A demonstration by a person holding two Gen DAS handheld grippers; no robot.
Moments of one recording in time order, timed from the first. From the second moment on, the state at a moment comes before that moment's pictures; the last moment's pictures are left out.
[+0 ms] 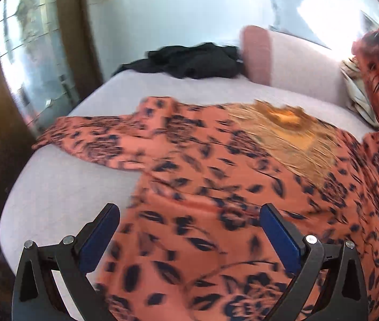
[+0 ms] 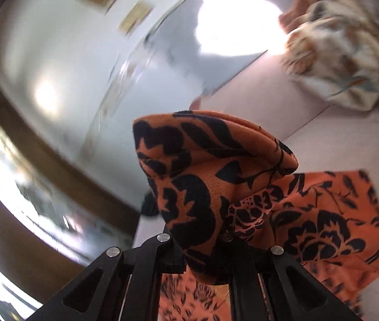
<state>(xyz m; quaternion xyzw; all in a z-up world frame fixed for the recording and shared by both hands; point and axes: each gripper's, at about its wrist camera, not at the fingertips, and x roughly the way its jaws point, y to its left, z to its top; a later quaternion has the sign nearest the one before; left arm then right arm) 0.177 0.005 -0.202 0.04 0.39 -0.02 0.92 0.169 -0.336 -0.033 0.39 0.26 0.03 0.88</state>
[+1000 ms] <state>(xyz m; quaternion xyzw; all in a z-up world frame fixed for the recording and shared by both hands) 0.187 0.064 -0.202 0.01 0.39 0.08 0.92 0.186 -0.155 -0.085 0.30 0.35 0.24 0.86</state>
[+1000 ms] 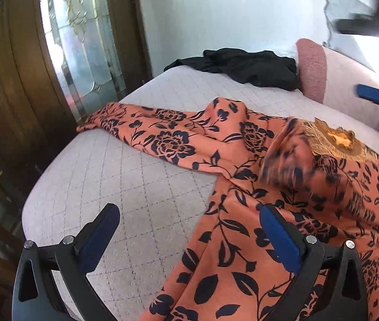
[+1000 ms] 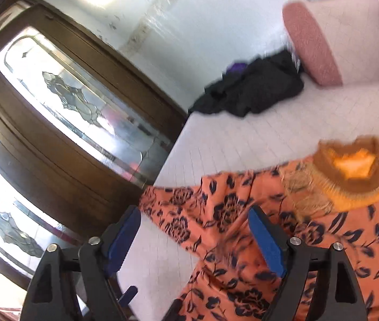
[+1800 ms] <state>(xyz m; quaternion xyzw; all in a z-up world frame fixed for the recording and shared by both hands) 0.335 0.002 -0.245 0.03 0.49 -0.06 0.87 0.079 -0.341 -0.221 0.34 0.46 -0.06 0.81</state>
